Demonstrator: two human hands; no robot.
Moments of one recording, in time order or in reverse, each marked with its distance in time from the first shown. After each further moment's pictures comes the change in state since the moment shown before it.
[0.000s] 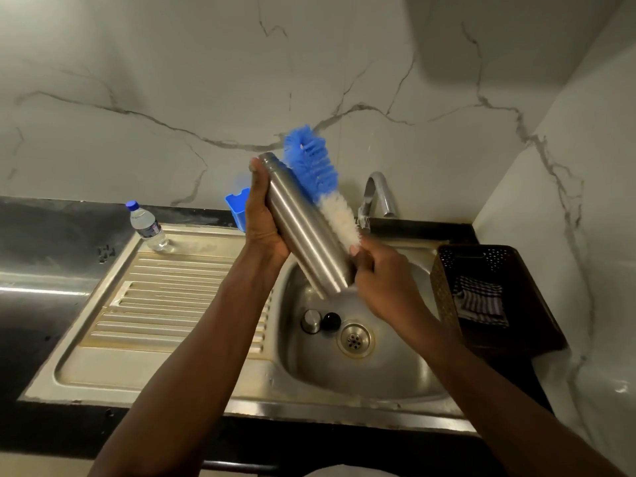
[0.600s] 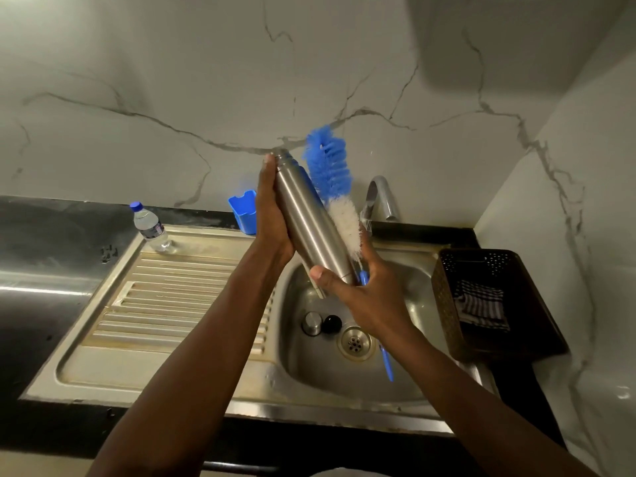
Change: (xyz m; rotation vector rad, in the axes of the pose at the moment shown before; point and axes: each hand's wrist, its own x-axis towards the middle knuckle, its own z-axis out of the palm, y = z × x) left_hand 0.000 0.007 0.017 0.145 0.108 0.059; right_hand -0.024 -0.015 0.012 0.397 -0.119 0.086
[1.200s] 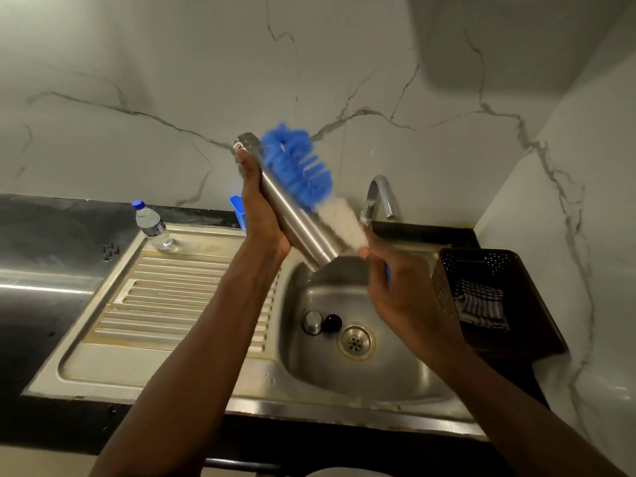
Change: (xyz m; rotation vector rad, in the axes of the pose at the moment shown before) left_hand 0.000 0.011 -0.006 -0.189 -0.101 0.099; right_hand 0.007 0.018 -0.029 -0.475 0.265 -0.493
